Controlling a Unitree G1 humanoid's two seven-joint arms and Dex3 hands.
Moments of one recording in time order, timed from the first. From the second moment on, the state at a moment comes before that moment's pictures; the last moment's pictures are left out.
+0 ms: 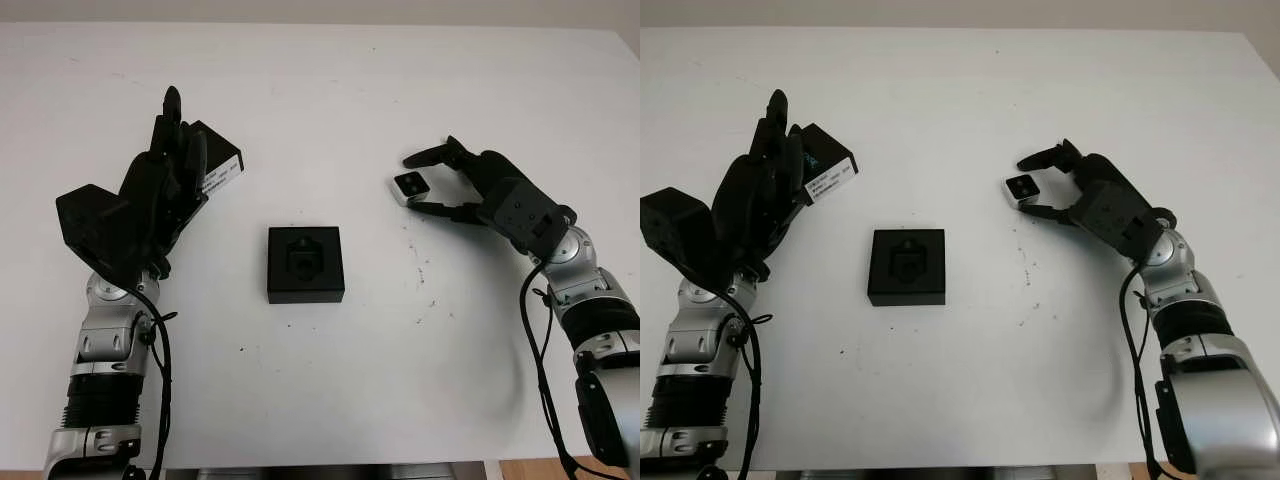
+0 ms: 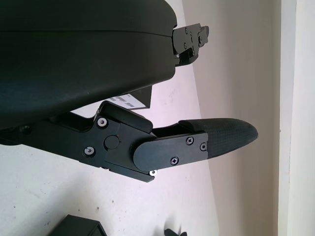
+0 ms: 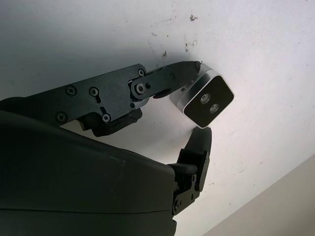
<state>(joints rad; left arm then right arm) -0.44 0.27 0.18 0.19 -0.15 0.00 -0.20 -0.80 -0.55 0.09 1.02 -0.25 -0.43 0.25</state>
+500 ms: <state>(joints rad) -0.44 0.27 0.18 0.19 -0.16 0.01 -0.20 -0.74 -0.54 0.08 0.94 -0.23 -0.46 0.25</state>
